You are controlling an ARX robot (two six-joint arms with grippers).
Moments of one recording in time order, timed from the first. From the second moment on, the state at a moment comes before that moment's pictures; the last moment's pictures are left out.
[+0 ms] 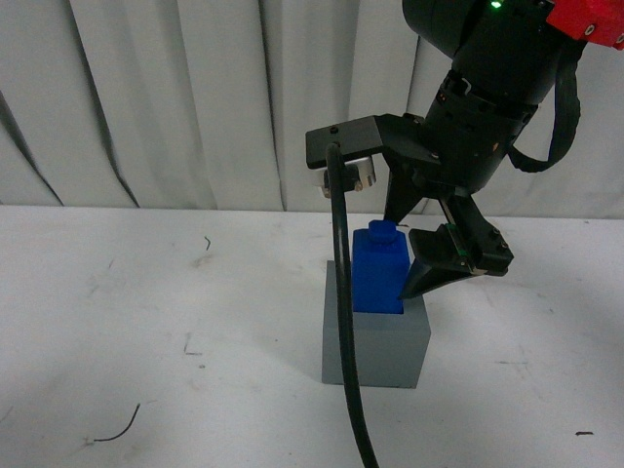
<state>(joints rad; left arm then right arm) 0.00 0.01 0.01 0.00 0.00 0.00 0.36 2.21 1.86 -0.99 -0.21 -1.28</state>
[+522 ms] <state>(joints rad) 0.00 0.01 0.01 0.00 0.00 0.00 0.36 2.21 1.87 -0.99 -0.21 -1.28</state>
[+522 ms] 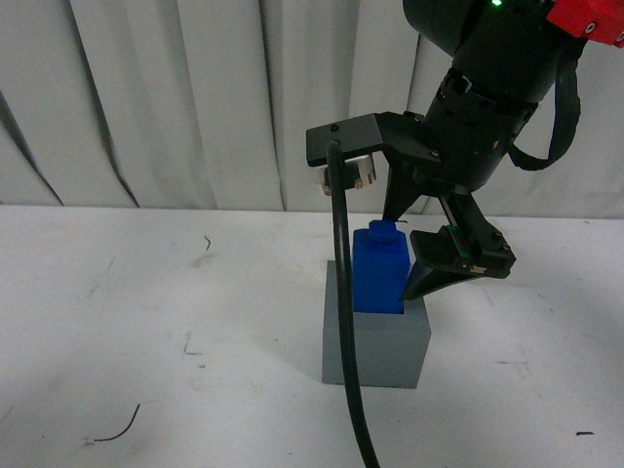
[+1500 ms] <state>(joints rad) 0.00 0.01 0.01 0.00 0.00 0.00 0.12 1.66 1.20 0.25 -0.47 -0.81</state>
